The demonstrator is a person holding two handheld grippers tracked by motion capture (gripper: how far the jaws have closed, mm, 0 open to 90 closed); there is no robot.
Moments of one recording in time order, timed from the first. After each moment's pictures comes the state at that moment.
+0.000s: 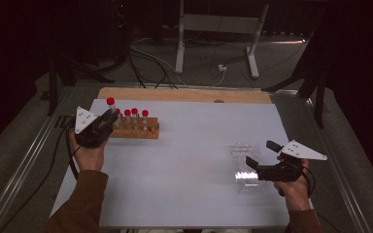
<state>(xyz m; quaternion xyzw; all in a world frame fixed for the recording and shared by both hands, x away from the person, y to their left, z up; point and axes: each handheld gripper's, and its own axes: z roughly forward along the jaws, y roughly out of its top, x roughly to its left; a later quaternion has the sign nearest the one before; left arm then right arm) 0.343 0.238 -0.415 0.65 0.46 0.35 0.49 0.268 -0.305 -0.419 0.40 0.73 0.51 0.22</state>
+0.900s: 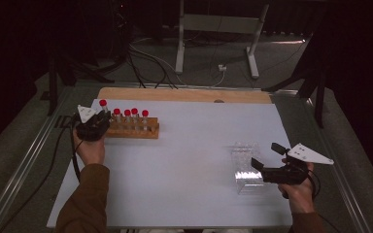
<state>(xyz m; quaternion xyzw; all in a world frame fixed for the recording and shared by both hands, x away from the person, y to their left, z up) 0.384 0.254 -0.461 0.64 0.55 0.34 0.41 0.262 -0.319 -0.425 0.41 0.72 0.52 0.22</state>
